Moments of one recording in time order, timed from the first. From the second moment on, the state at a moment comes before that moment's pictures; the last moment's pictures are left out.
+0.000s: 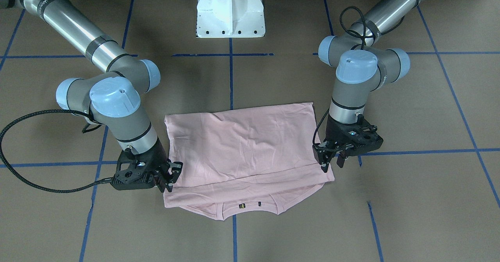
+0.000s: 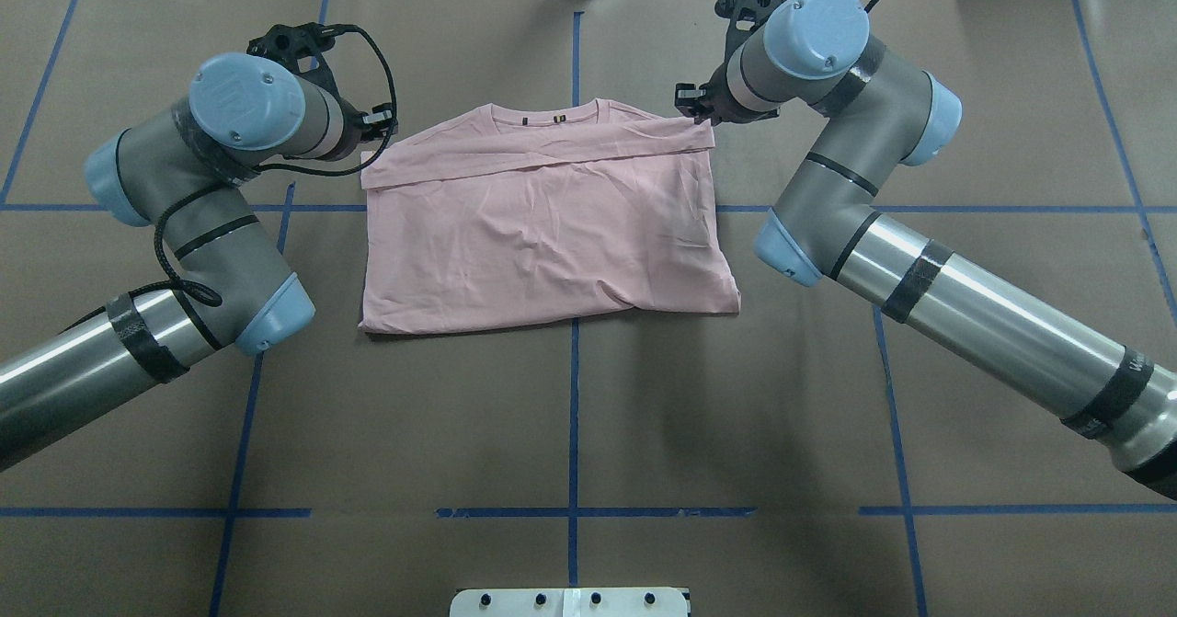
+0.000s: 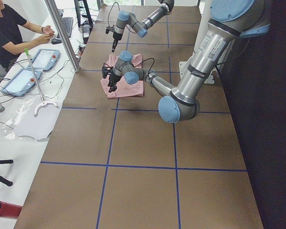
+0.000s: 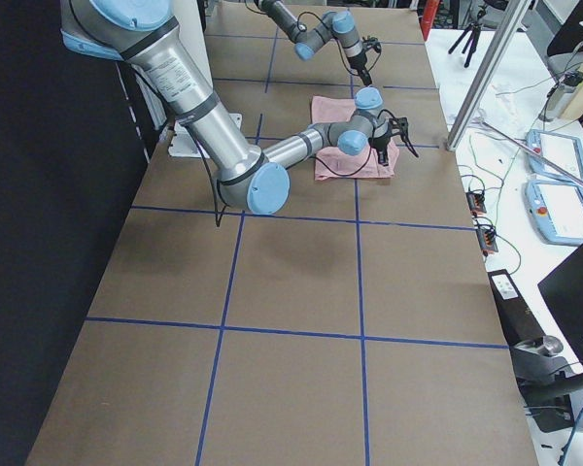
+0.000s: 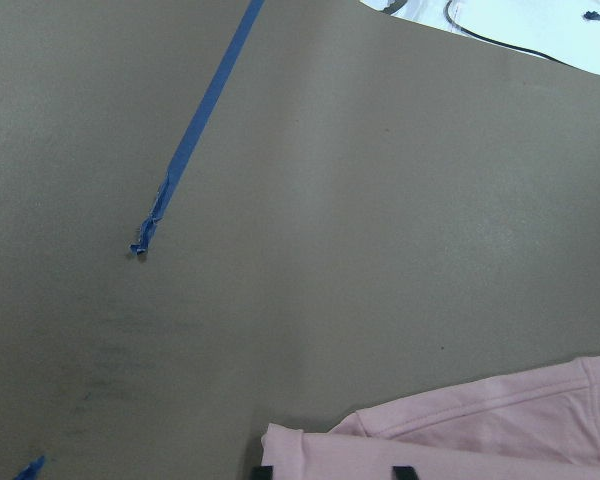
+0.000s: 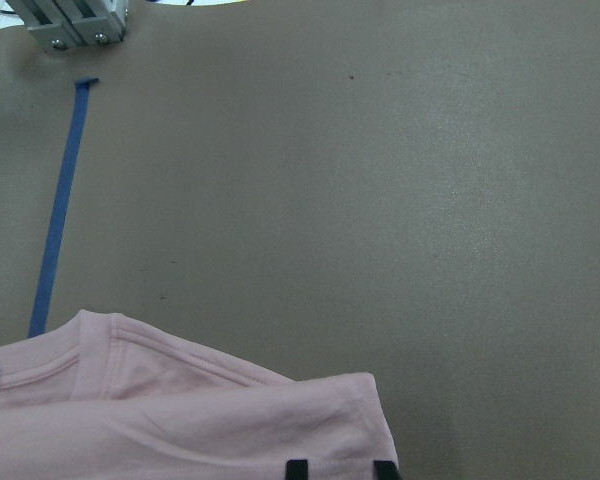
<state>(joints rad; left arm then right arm) -0.76 -2.14 -1.45 -2.02 -1.64 -1.35 0.80 -0.84 1.22 -1.01 1.83 1.12</state>
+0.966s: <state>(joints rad) -0.73 -2.13 -1.57 -1.99 -1.67 -1.43 0.70 -1.05 1.61 -1.32 1.93 1.27</state>
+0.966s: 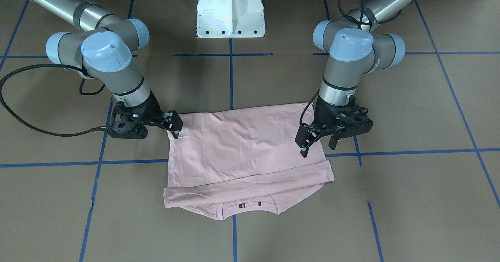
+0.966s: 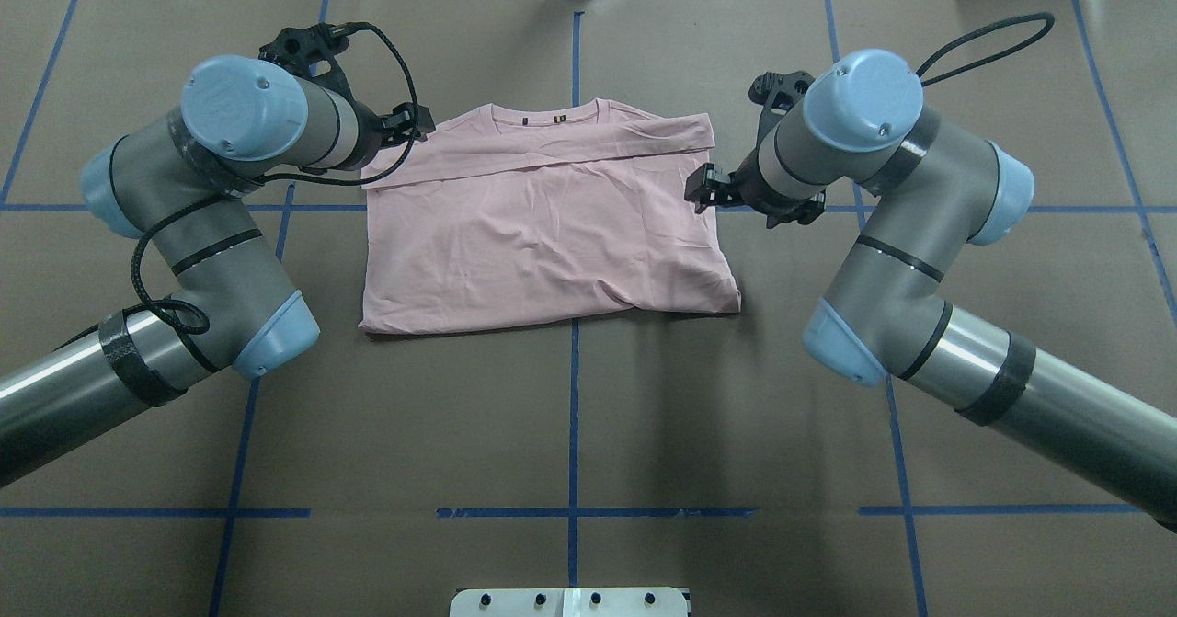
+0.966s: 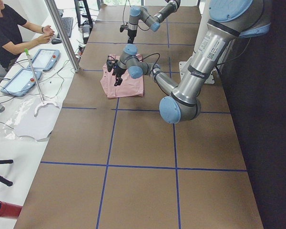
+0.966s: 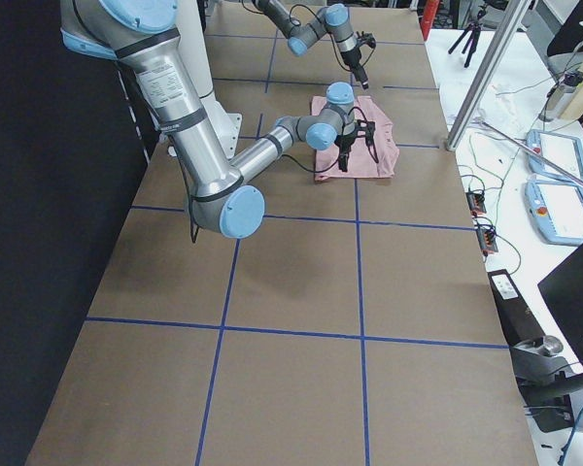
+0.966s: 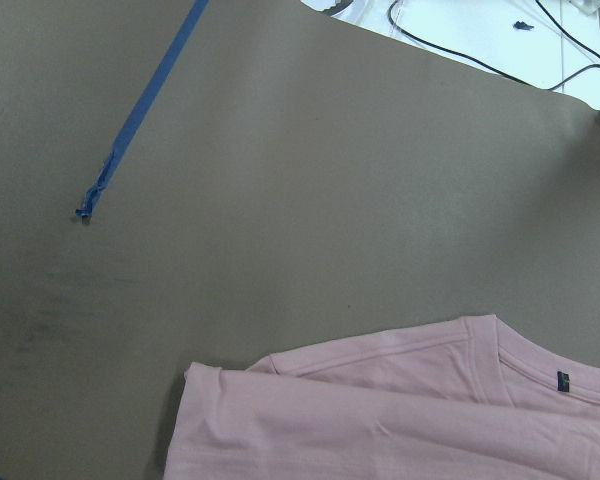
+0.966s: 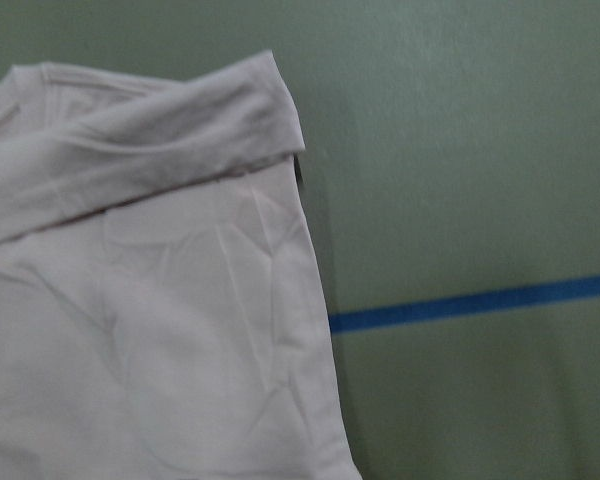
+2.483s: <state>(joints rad) -0.72 -2.12 -1.57 -1.99 -1.67 -1.44 0.60 -1.06 1.58 -1.35 1.89 1.28</state>
